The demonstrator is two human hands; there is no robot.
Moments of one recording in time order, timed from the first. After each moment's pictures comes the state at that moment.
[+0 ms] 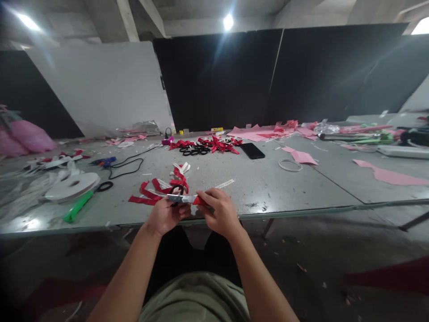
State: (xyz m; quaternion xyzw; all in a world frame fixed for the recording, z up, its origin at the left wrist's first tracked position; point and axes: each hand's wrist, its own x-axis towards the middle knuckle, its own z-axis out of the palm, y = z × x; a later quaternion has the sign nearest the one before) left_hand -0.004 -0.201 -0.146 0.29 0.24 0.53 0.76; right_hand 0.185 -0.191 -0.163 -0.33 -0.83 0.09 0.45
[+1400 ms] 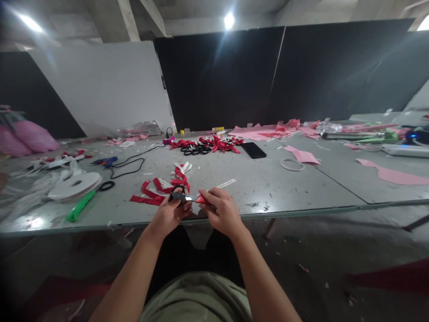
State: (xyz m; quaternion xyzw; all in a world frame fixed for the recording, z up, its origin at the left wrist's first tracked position) left_hand 0.004 -0.206 -0.149 0.34 0.25 0.60 0.68; right_hand 0.187 -0.190 -0.160 -0.33 -0.82 0.12 0.44
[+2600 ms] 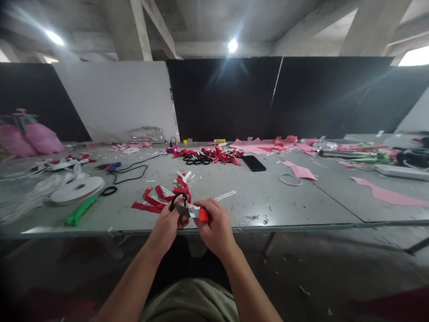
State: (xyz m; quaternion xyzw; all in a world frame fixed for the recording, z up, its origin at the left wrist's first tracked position) left_hand 0.017 -0.219 -0.139 0.39 0.34 0.64 0.57; right_hand 0.162 -0.217 -0.135 -0.32 -0.75 0.18 0.56
